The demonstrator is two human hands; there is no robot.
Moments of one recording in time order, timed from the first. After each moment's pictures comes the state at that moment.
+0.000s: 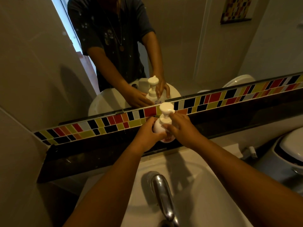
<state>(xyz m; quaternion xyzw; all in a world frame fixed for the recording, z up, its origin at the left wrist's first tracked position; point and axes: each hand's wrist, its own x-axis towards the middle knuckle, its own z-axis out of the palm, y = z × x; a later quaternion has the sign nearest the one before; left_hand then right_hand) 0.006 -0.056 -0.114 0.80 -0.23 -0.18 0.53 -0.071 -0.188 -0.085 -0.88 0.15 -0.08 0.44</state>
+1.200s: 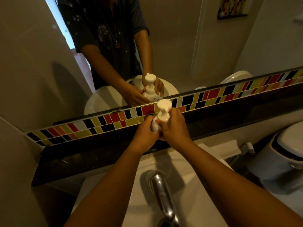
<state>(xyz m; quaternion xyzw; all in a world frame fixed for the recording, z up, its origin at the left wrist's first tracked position) 0.001 -0.056 -0.115 0.80 -0.23 -0.16 0.53 -0.058 -0.157 -0.089 -0.82 0.25 -0.21 0.47</state>
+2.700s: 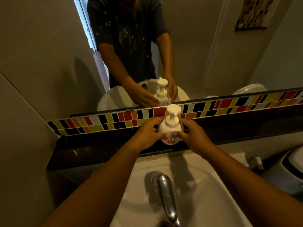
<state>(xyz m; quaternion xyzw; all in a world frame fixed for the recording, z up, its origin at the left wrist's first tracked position) 0.012 -0.029 -0.095 0.79 -0.24 -0.22 0.52 -0.083 -0.184 -0.081 -0.86 0.15 -0.08 0.48</state>
